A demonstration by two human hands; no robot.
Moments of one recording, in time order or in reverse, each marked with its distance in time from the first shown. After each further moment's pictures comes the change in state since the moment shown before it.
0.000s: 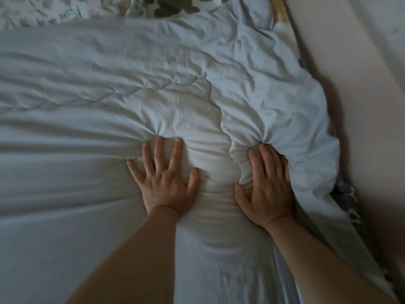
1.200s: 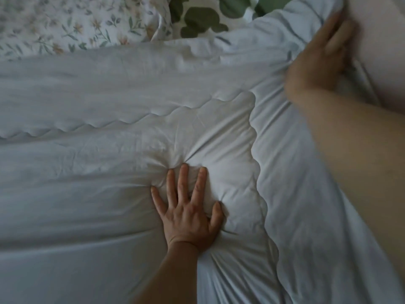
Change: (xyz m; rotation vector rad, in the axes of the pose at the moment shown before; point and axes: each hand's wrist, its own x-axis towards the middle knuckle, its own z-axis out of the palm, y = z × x) left_hand 0.007 -0.005 -0.004 -0.020 -0.008 0.026; right_hand 0.295 0.007 -0.040 -0.022 0.353 0.544
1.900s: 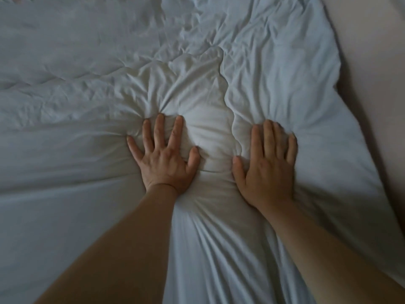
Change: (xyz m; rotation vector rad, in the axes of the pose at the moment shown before) left_hand -0.004 0.001 0.008 0.003 0.082 0.001; right_hand -0.266 0.126 -0.071 -0.188 -0.290 -0.464
